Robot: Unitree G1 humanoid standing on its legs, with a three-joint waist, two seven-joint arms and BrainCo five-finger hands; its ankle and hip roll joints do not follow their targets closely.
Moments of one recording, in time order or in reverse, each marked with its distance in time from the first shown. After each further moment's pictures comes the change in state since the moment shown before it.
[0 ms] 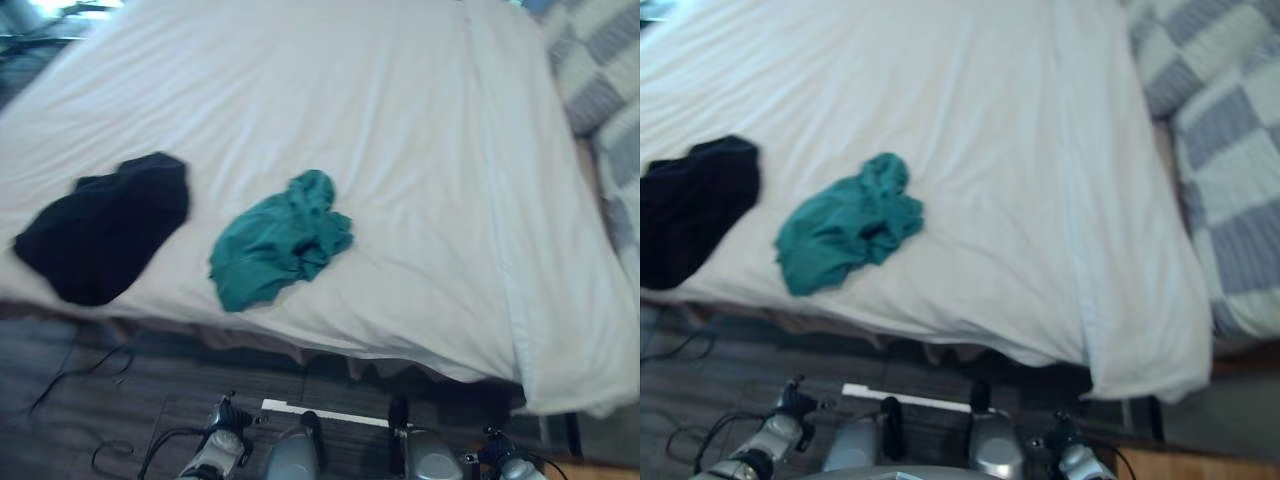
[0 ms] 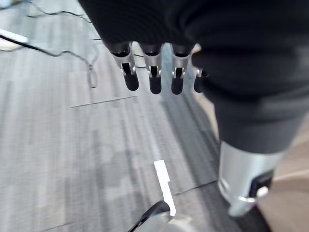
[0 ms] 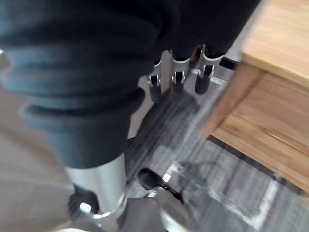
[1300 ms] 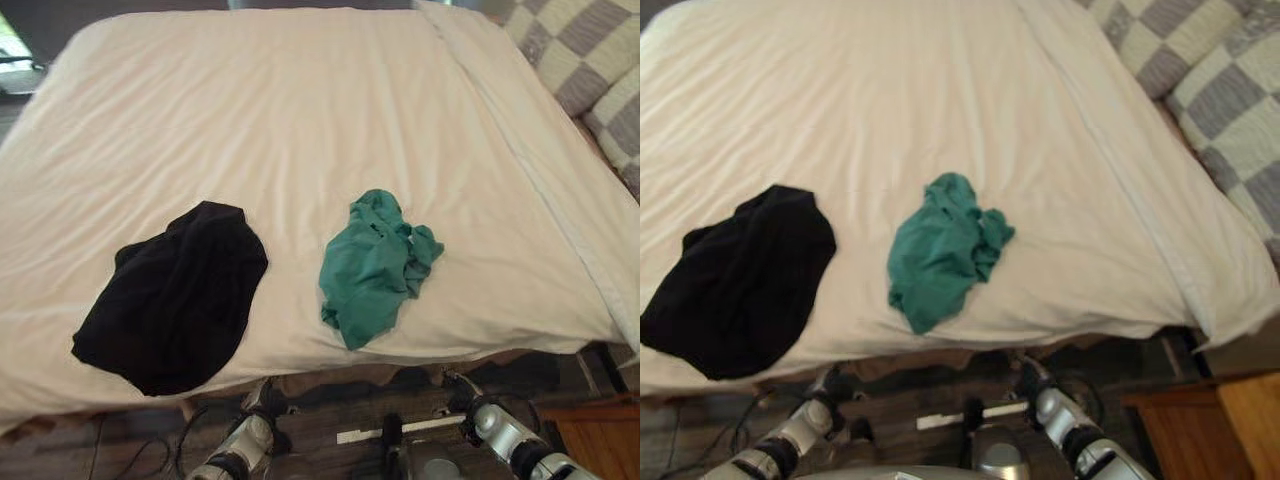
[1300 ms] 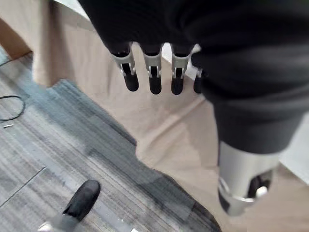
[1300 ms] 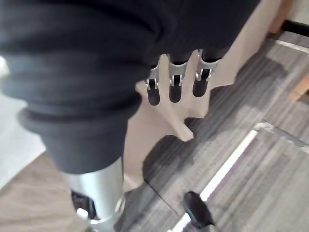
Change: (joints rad) left arm -0.156 -0.042 -0.197 -0.079 0.145 -0.027 -0.027; right arm -0.097 0.006 0.213 -0.104 -0.168 -0.025 0.065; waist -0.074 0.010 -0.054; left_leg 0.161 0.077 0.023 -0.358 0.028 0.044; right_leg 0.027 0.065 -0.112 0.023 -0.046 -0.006
